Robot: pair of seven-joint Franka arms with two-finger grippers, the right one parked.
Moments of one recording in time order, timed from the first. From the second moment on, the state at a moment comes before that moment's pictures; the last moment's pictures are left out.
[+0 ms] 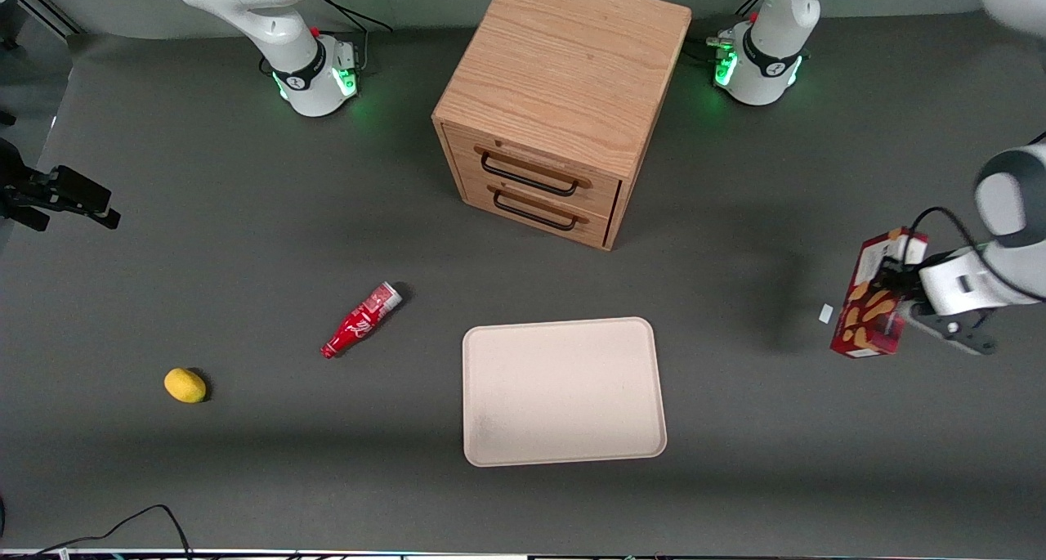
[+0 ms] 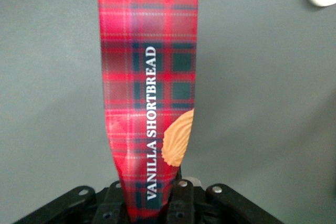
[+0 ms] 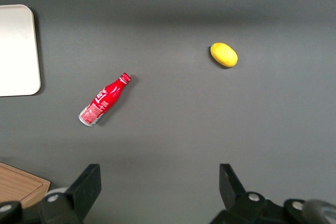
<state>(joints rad) 0.06 0.29 0.08 -1.69 -0.11 1.76 0.61</state>
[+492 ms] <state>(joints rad) 0.05 0.24 -0.16 -1.37 -0.12 1.41 0.00</state>
